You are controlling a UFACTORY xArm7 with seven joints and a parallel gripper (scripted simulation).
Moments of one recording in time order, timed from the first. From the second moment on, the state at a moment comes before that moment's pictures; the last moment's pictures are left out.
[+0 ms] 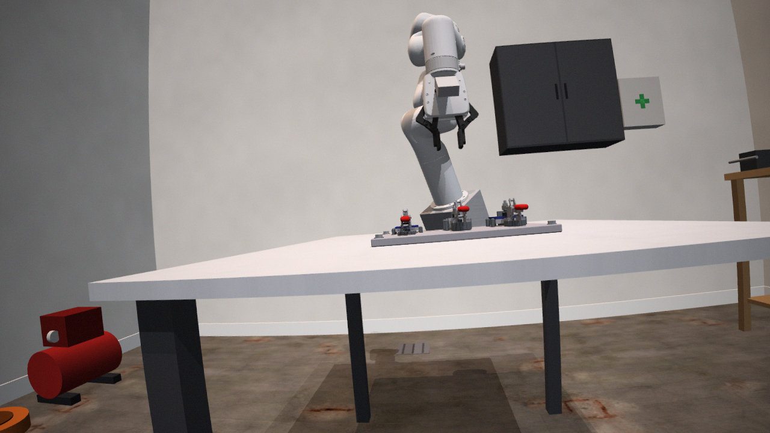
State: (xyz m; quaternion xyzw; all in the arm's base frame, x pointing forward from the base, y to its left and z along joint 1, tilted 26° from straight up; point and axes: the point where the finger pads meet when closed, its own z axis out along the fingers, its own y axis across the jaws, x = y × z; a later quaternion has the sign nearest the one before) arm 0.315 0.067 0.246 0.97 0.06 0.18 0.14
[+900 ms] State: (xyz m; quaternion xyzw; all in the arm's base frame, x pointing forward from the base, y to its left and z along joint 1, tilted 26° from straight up) arm 0.323 0.061 0.224 0.97 0.06 0.18 0.14
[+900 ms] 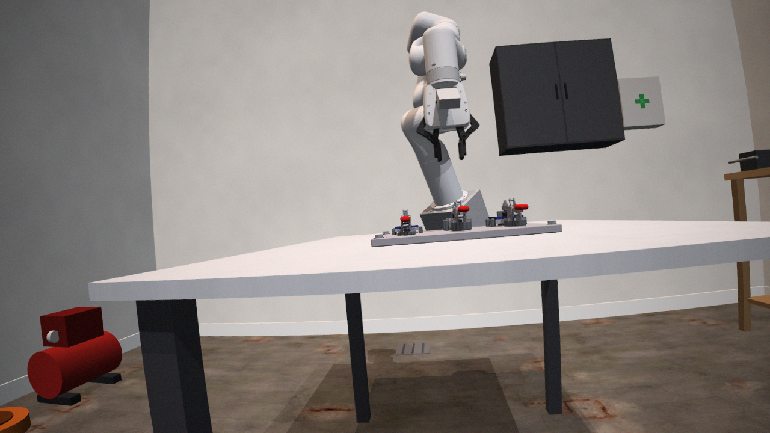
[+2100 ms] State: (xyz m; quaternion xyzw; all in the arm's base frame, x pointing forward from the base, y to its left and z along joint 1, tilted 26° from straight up) arm 0.400 0.064 0.219 0.97 0.06 0.18 0.13
